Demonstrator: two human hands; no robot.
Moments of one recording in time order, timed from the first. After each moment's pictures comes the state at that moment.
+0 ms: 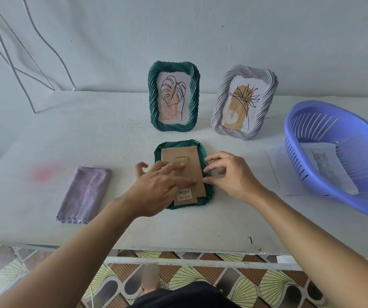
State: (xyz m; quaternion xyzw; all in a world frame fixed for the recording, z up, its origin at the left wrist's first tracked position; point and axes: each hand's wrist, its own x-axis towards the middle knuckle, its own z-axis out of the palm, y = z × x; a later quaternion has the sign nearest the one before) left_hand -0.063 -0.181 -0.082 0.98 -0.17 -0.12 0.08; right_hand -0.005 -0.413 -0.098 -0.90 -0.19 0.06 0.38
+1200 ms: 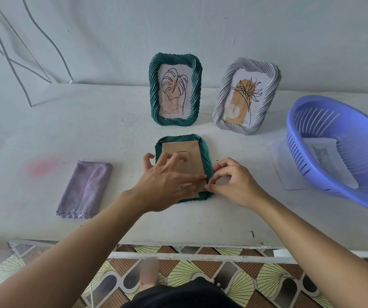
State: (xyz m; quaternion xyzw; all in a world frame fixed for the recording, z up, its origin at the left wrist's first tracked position) left_hand -0.061 -0.189 -0.085 0.98 -0.21 -0.05 0.02; right_hand -0.031 -0.415 -0.105 -0.90 -0.10 0.13 0.41
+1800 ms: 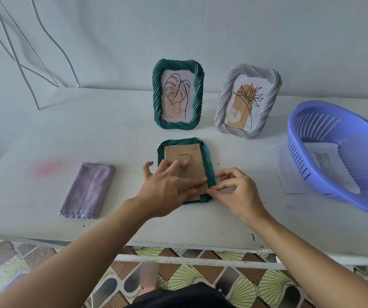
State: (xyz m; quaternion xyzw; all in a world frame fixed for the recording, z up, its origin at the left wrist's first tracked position) left_hand -0.070 -0.195 -0.093 0.98 -0.14 -0.07 0.10; right_hand -0.053 -0.417 -0.125 -0.87 -0.09 0.02 0.48
